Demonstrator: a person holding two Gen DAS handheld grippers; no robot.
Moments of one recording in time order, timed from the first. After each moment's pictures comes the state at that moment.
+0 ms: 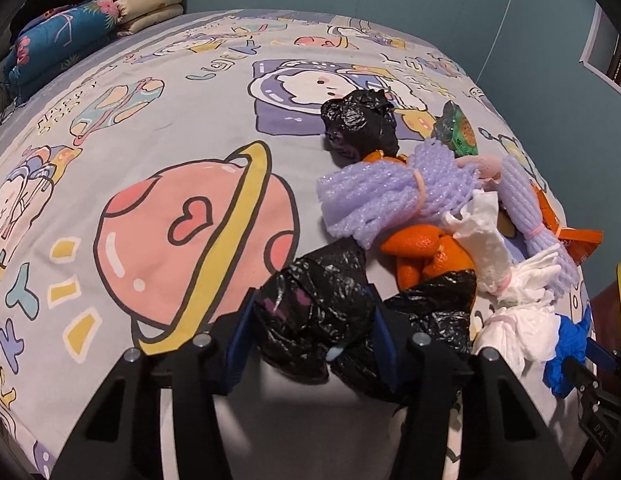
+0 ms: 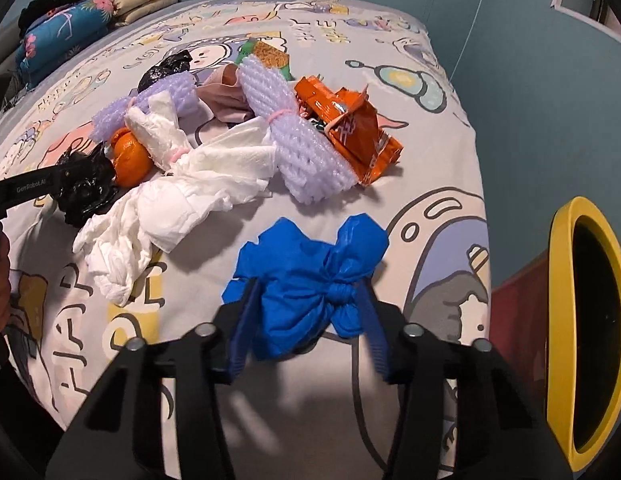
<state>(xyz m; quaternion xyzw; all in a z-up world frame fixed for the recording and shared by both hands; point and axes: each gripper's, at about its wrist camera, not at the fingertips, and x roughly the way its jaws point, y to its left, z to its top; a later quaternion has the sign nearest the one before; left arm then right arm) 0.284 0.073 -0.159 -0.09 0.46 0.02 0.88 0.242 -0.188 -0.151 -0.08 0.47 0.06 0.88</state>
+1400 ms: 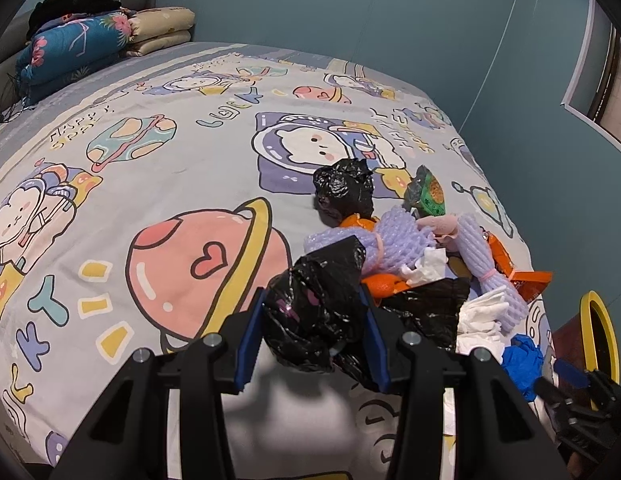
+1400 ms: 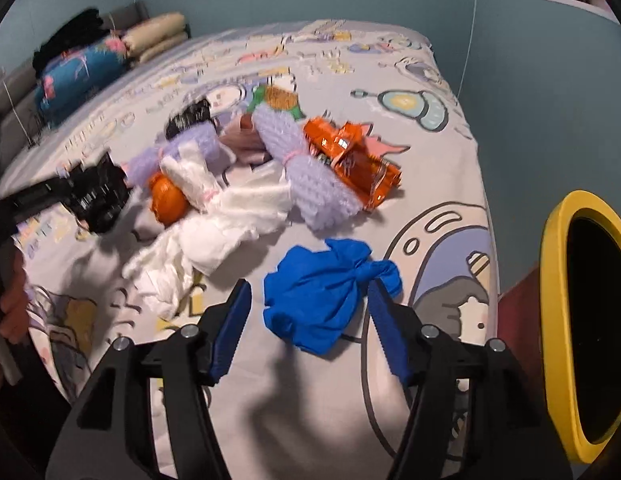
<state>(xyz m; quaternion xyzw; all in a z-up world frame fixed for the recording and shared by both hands) 0.258 0.085 -0.111 -0.13 0.39 0.01 0.91 0.231 -0.196 -0.133 -0.02 0.45 0.09 0.89</state>
